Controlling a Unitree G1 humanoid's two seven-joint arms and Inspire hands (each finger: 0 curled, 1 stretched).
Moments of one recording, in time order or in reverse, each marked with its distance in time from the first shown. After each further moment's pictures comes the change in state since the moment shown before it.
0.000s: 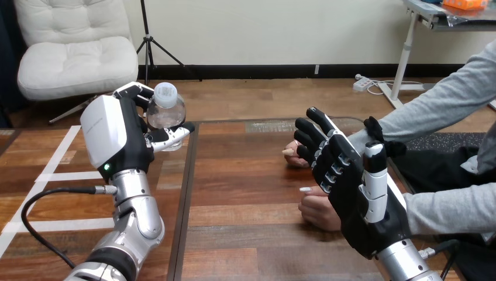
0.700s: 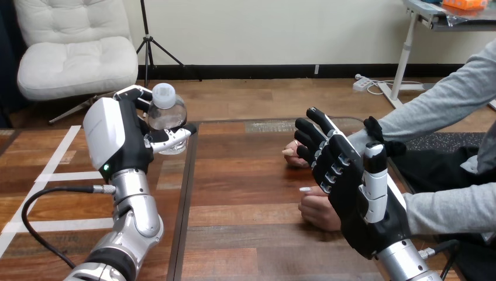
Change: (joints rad) left arm 0.002 -0.001 0.029 0.000 -0.059 -0.014 -0.086; right arm 0.000 0.000 0.000 0.001 -0.001 0.000 0.000
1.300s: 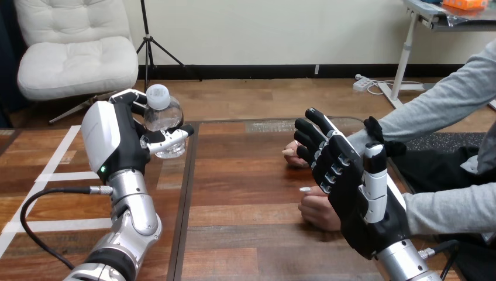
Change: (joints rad) left arm 0.002 -0.001 0.023 0.000 -0.051 0.009 -0.056; right arm 0.000 0.000 0.000 0.001 0.000 0.000 -0.001
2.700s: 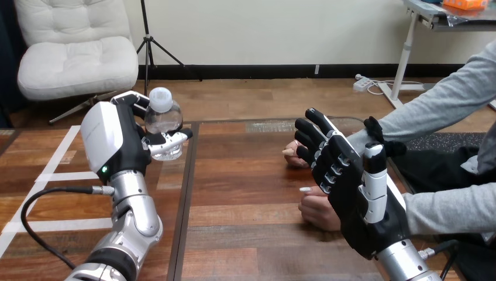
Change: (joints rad) left arm 0.001 -0.001 -0.019 -0.012 0.040 0.049 0.036; right arm 0.000 0.000 0.000 0.000 -0.001 0.000 0.002
